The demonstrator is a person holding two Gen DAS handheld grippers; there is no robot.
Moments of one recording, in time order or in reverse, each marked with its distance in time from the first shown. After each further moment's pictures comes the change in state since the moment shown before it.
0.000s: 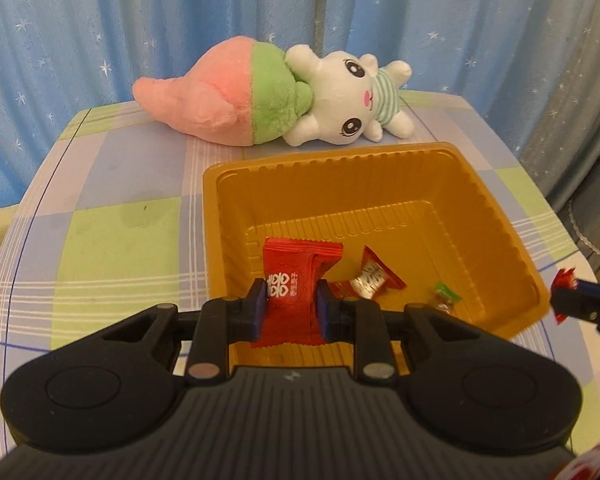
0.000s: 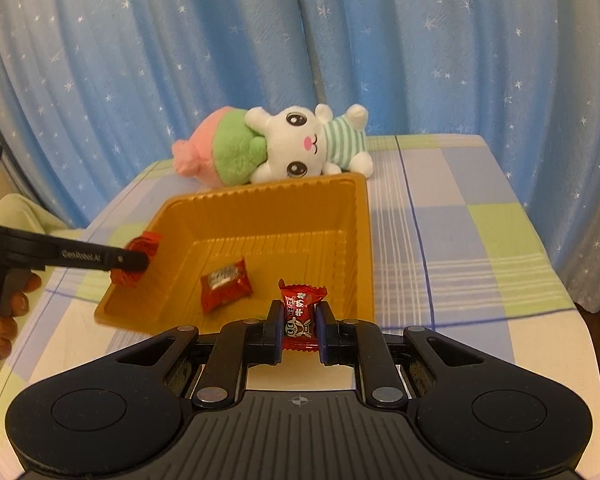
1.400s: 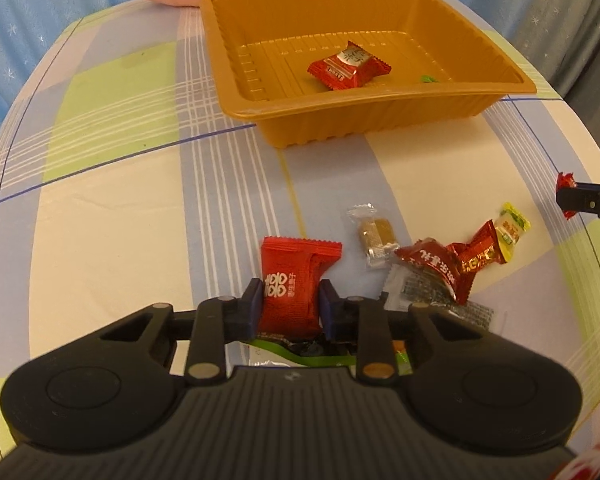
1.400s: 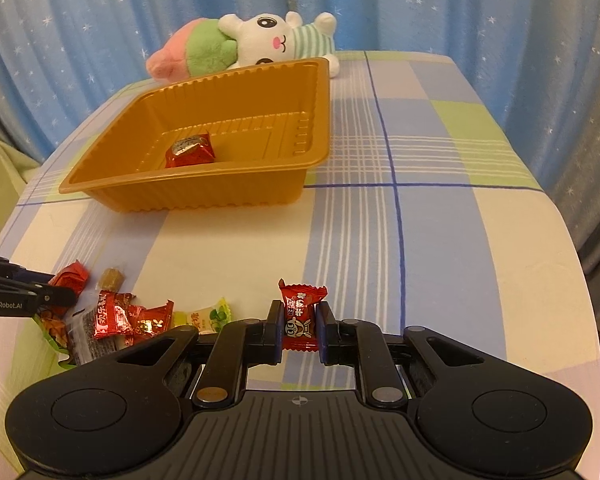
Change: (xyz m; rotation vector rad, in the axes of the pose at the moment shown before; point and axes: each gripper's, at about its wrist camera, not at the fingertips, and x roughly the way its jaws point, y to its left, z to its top) left arm -0.023 0.005 -0.139 0.081 0.196 -0.023; right arm -0.016 -0.012 -0.092 -0.008 0.181 -0.092
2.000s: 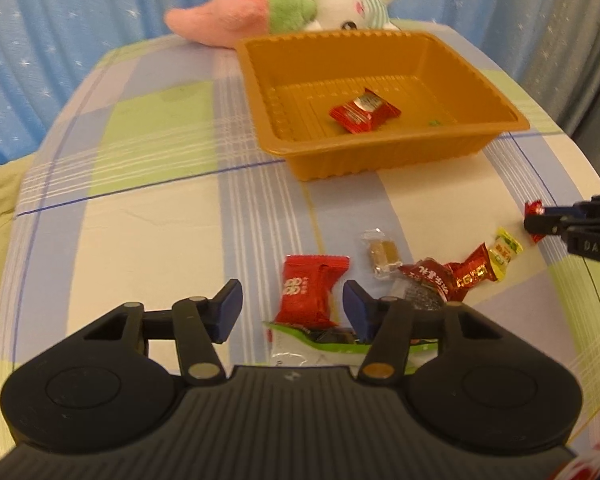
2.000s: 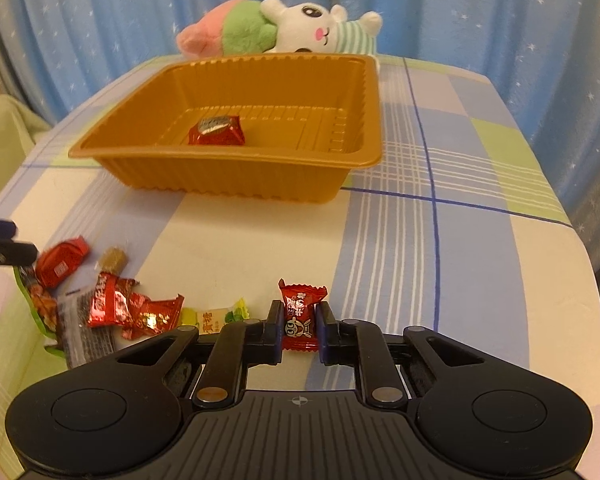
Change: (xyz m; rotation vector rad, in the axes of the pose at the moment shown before) left arm -0.035 0.001 -0.009 -0.031 -0.107 0.051; right arm 0.021 0.020 0.002 -0.120 0.000 0.001
